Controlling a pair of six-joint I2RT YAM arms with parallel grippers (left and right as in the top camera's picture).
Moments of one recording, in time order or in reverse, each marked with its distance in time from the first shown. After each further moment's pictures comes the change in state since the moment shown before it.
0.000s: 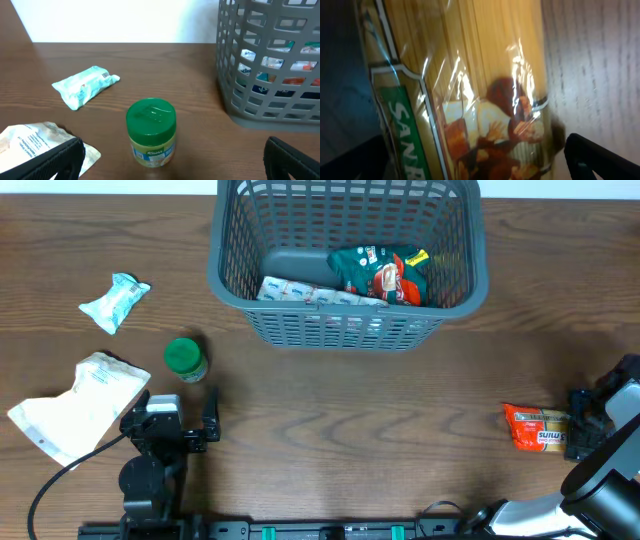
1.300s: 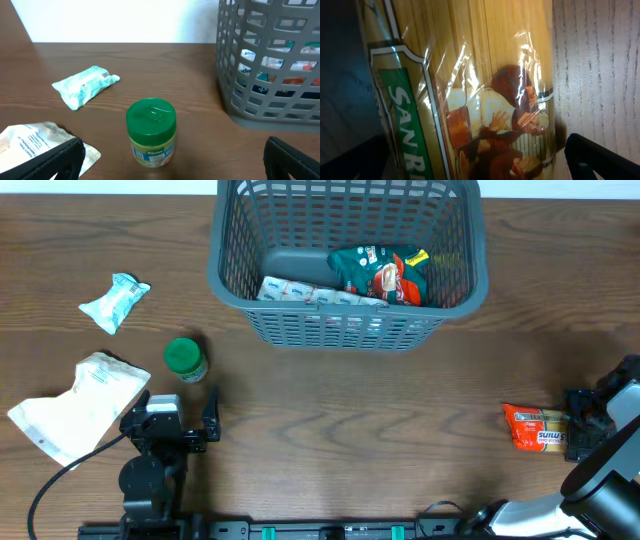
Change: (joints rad) left arm 0.000 0.000 0.000 0.000 0.000 0.000; right arm -0.007 -0.003 0.003 -0.020 -0.021 -0.057
